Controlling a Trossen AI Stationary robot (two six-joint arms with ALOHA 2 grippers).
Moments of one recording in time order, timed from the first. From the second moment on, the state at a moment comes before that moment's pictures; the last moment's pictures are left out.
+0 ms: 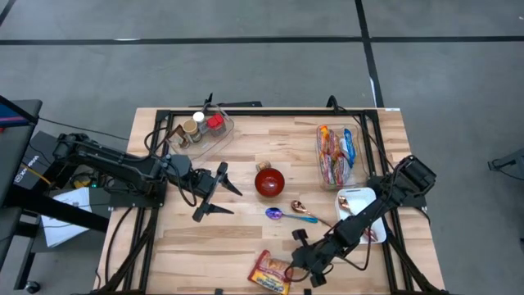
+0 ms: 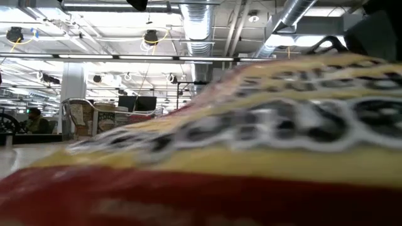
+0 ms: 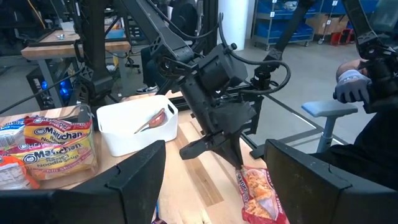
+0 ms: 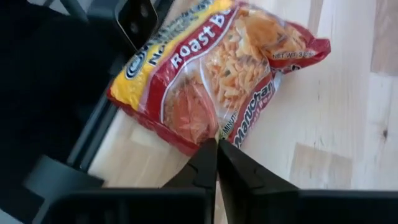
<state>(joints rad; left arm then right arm) -0.20 1.06 0.67 0.25 0.18 0.05 0.70 1.84 0.98 0.04 0.16 0.34</state>
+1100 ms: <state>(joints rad) -0.20 1.06 0.67 0.24 0.18 0.06 0.89 1.27 0.98 -0.50 1.01 0.42</state>
